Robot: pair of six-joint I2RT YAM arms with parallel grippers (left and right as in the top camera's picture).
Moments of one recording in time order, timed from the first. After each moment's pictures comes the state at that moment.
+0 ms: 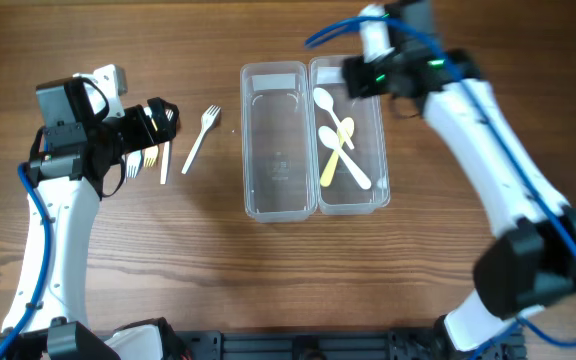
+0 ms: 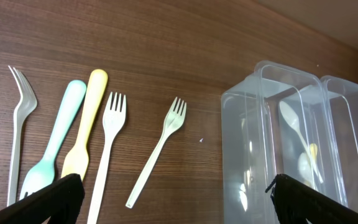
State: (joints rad) left arm 0.18 1.39 1.06 -0.52 0.39 -0.10; right arm 0.24 1.78 1.63 -0.72 -0.04 0.00
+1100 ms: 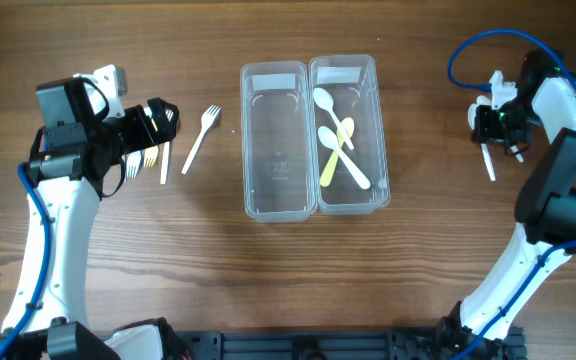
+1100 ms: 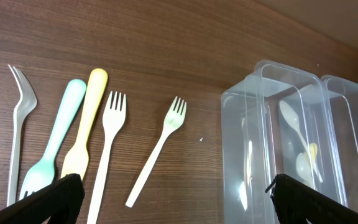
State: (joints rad) left arm 0.18 1.39 1.06 -0.52 0.39 -0.10; right arm -0.34 2.20 1.62 -0.92 -0.10 -0.26
